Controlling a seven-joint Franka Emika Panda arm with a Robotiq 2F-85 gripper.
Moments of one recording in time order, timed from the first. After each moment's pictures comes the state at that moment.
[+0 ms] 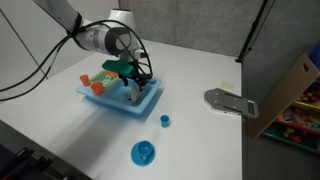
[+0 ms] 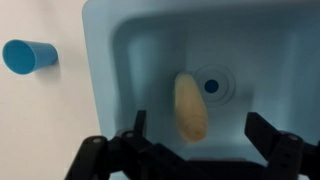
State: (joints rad) arm -0.04 0.72 -0.04 -1.83 -0.02 2.49 0.05
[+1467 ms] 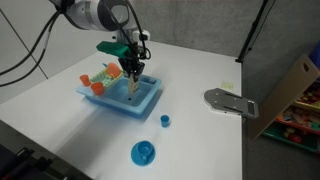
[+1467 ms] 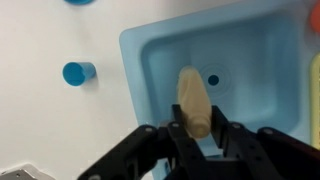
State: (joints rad) arm 0.01 0.56 -0.11 -1.86 -0.03 2.33 0.16
